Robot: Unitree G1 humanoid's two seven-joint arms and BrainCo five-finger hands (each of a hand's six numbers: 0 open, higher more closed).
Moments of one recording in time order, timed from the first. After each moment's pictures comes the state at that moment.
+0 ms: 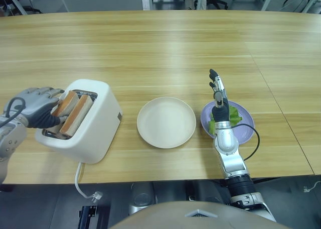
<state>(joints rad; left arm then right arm) 0.32 1.07 0.46 -0.32 0.74 -0.12 -0.60 -0.09 0.00 0.12 0.18 -0.25 -0.44 -0.19</state>
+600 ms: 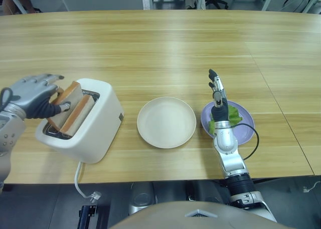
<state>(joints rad) 0.22 1.02 0.53 -0.38 0.65 -0.07 -0.59 -0.11 0.00 0.12 0.21 -0.25 -0.45 -0.19</state>
